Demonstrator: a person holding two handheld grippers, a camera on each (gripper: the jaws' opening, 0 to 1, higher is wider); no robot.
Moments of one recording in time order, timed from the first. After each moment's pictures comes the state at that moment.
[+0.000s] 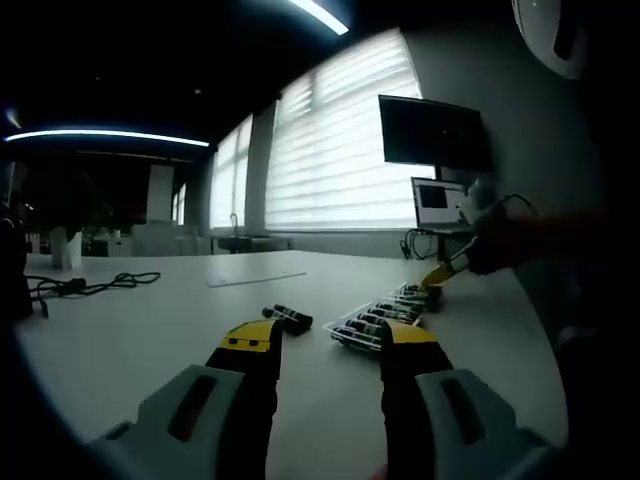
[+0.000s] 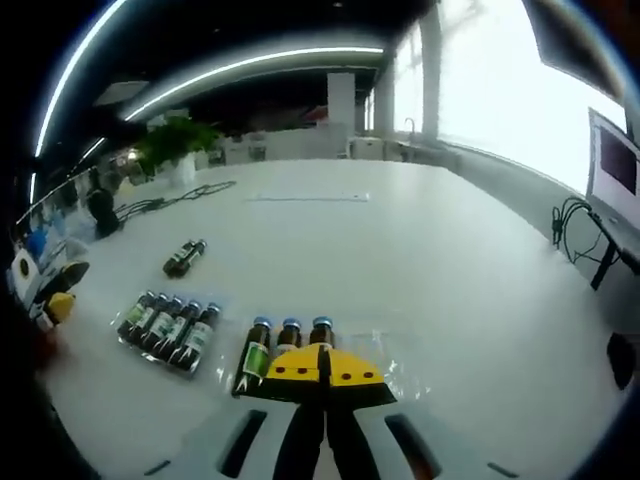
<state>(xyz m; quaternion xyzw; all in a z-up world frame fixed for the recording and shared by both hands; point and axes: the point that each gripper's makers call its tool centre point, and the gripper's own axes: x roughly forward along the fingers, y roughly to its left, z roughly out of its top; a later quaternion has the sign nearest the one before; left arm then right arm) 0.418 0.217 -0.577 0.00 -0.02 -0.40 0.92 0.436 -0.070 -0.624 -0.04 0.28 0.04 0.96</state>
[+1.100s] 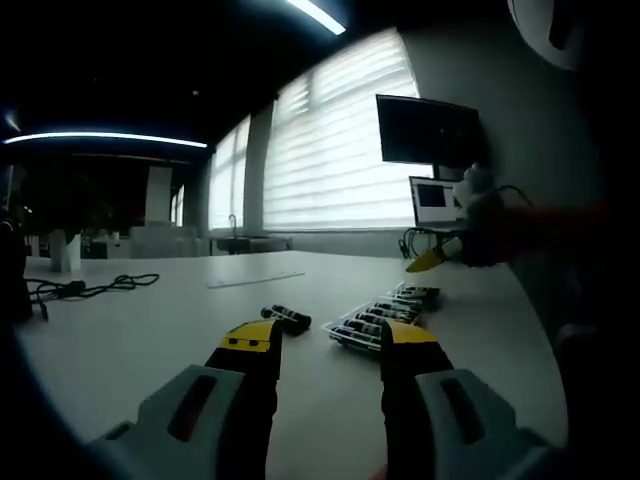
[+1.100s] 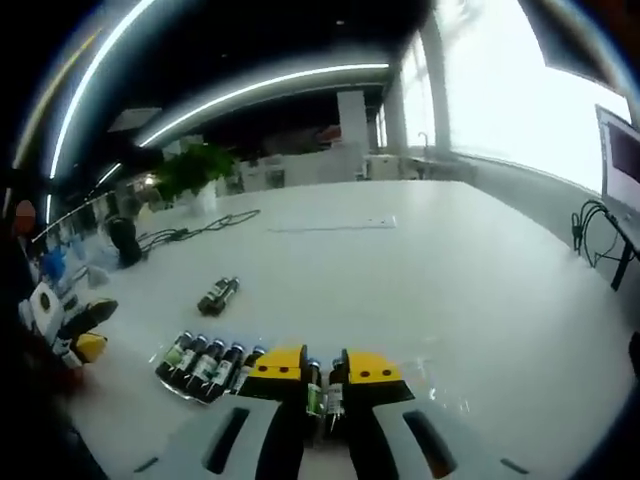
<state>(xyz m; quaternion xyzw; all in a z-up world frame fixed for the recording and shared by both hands) 0.417 0.216 -0.577 0.00 -0.03 -0.40 0.92 0.452 -0.037 -0.597 0.03 0.24 0.08 0.97</state>
